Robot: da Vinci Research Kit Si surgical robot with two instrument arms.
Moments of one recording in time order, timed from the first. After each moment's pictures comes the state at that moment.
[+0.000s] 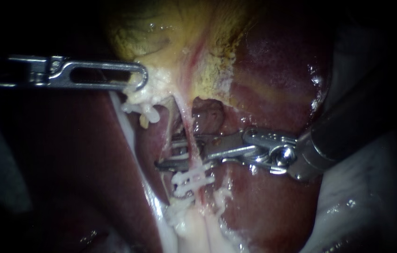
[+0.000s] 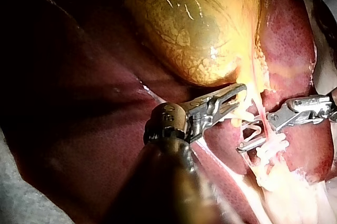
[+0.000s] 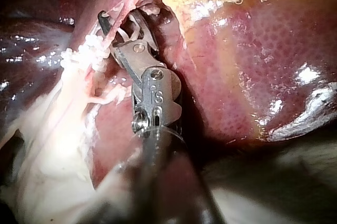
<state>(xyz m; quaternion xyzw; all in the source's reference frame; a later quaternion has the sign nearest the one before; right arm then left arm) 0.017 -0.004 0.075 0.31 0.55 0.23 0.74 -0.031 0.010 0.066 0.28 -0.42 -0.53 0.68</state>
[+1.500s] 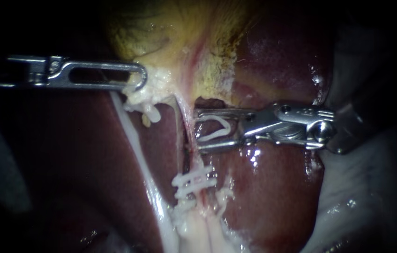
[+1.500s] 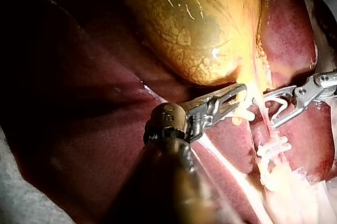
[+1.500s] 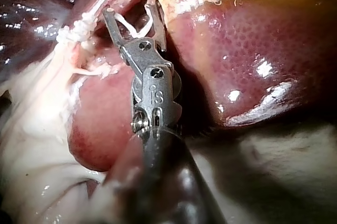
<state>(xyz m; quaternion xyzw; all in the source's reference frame) 0.010 0.000 0.070 0.26 0.58 0.19 0.75 -0.030 0.010 0.066 0.28 -0.42 -0.53 0.68</state>
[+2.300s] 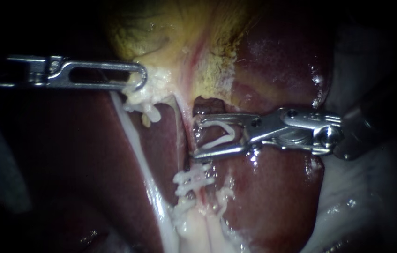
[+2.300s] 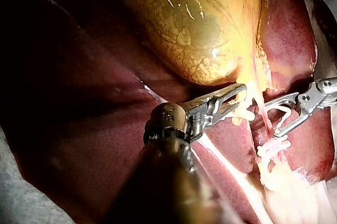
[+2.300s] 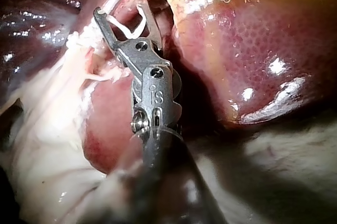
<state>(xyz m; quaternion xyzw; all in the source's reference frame) 0.013 -0.001 0.068 0.30 0.59 0.19 0.72 -0.030 0.010 0.066 0.28 -0.42 -0.53 0.68</state>
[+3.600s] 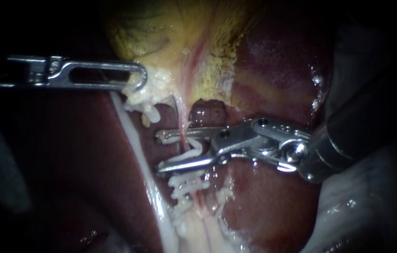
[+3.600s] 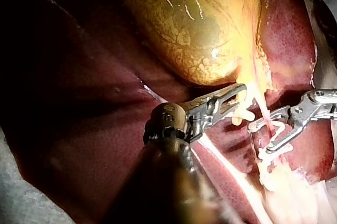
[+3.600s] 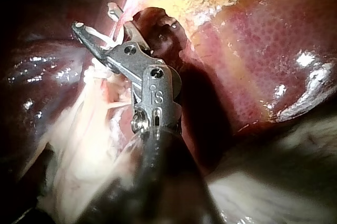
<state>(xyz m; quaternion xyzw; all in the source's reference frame) 0.017 -0.001 0.067 0.35 0.59 0.25 0.68 -0.030 0.010 0.066 0.28 -0.42 -0.53 0.68</state>
